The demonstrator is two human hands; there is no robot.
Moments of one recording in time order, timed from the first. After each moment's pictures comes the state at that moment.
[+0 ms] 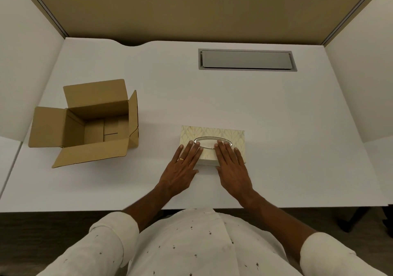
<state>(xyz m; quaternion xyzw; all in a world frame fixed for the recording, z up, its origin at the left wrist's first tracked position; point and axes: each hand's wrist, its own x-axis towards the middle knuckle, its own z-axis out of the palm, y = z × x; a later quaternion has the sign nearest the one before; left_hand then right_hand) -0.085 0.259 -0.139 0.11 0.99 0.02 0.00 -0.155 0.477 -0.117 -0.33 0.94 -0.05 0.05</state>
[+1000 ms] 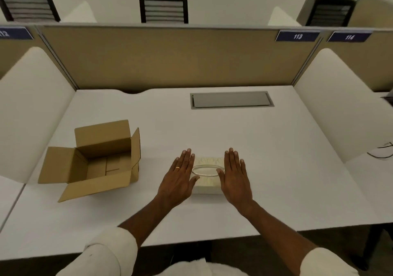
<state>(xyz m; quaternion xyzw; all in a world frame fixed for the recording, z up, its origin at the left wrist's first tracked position) -0.116 0.247 -0.066 0.06 0.99 0.09 -0.01 -0.177 0.468 -0.069 -0.20 0.97 -0.12 -0.03</state>
